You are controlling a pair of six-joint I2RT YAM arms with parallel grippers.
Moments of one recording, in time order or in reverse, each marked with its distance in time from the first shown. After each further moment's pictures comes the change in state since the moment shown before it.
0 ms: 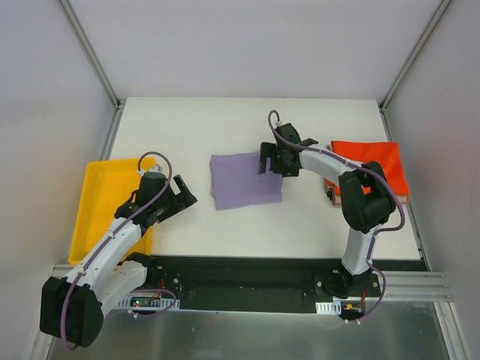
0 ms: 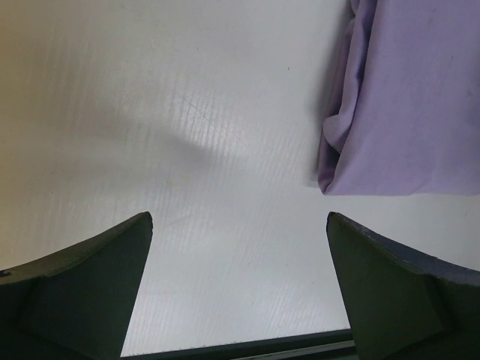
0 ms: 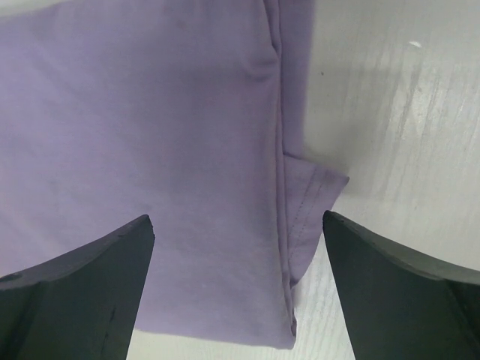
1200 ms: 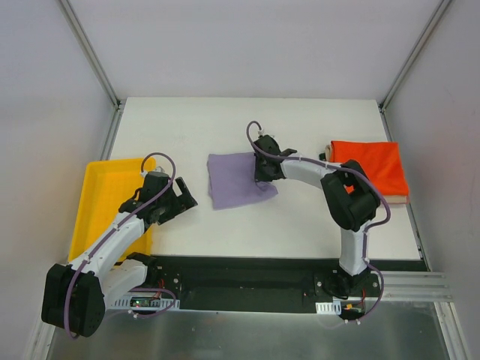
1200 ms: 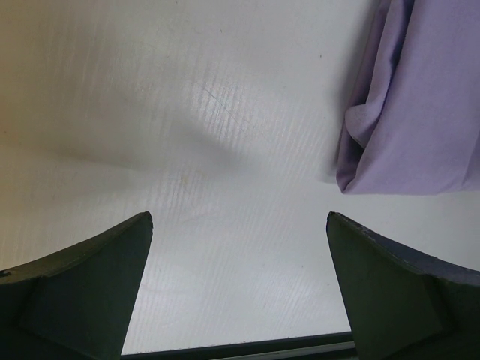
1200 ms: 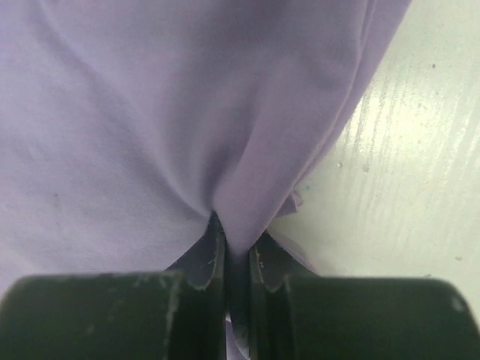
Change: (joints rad) left arm 0.000 0.096 0.000 0.000 -0.003 0.000; right arm 0.153 0.120 0.011 0.092 0.163 0.090
